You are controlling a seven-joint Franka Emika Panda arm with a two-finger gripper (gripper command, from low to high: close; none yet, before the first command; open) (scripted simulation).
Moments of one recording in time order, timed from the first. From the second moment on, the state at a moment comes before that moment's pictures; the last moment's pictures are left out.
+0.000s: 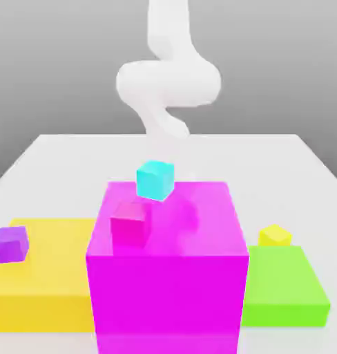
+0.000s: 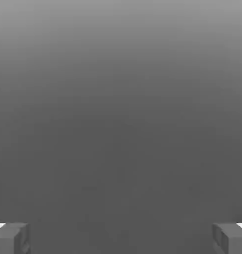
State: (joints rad) arm 0.04 -0.73 0.03 -2.36 0.03 2.35 0.80
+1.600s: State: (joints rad) arm 0.52 -0.09 0.12 -2.79 0.04 2.72 0.88
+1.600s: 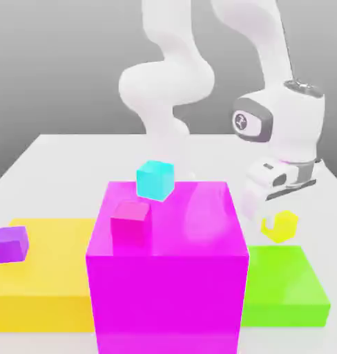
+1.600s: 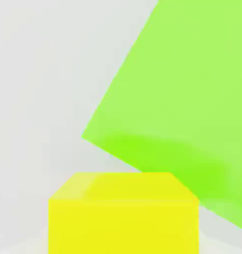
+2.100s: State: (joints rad) arm 0.21 -0.29 -0.23 -2.32 -0.05 2.09 0.50
